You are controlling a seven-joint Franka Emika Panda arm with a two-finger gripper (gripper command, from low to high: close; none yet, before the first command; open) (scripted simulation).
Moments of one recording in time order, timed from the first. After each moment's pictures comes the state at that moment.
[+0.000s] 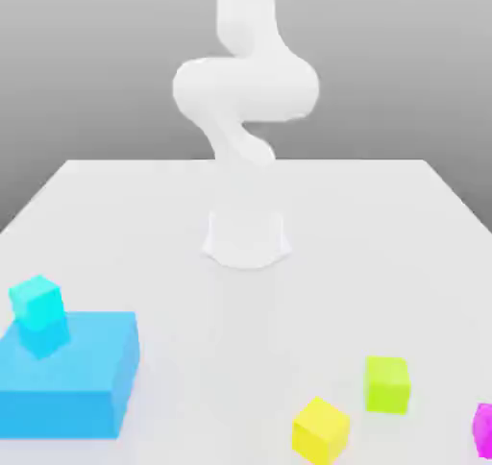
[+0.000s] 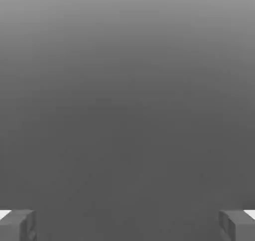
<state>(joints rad) 0.03 -0.71 0.01 -2.29 -0.01 2.32 0.75</state>
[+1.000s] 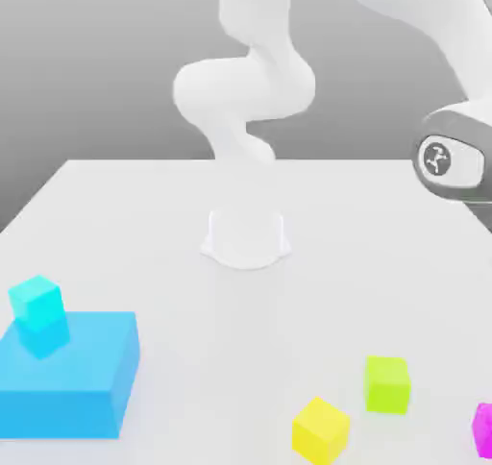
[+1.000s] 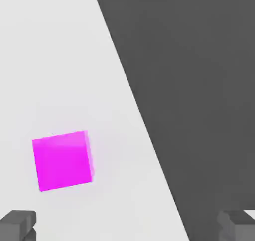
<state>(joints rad) 0.35 0.39 0.22 -2.19 -0.17 2.59 0.15</state>
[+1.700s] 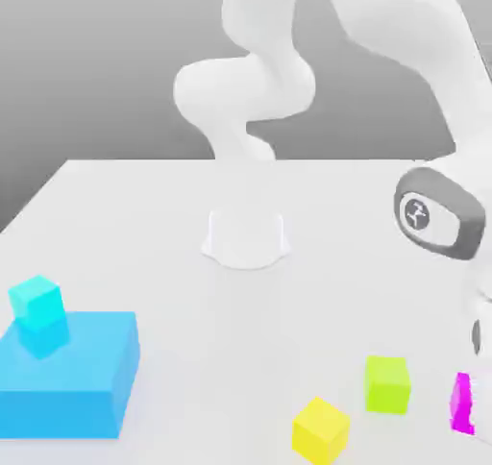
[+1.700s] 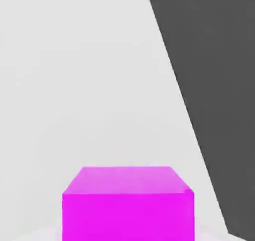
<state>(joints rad) 0.26 0.31 0.09 -2.26 -0.15 2.57 0.23</state>
